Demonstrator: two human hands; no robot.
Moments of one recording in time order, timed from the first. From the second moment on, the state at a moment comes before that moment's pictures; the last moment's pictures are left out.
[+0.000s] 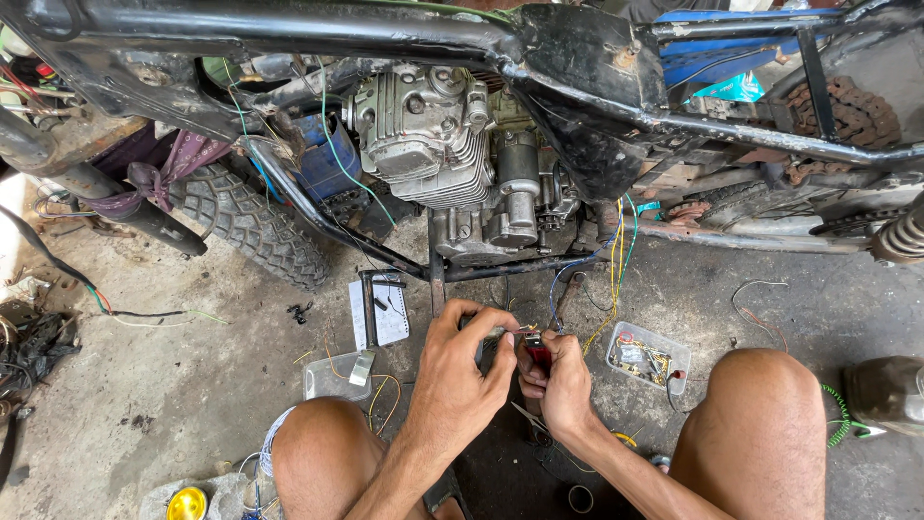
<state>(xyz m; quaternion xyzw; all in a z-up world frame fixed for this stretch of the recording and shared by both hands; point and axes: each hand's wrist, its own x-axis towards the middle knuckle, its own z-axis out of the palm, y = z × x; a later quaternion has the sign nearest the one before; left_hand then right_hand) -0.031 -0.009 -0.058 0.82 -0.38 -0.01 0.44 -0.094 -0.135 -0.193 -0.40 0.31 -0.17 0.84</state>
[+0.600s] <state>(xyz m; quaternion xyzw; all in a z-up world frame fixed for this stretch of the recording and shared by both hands) -0.029 -0.011 -0.064 0.81 -0.38 0.00 0.44 -0.092 -0.136 -0.199 -0.40 0.30 -0.19 0.84</state>
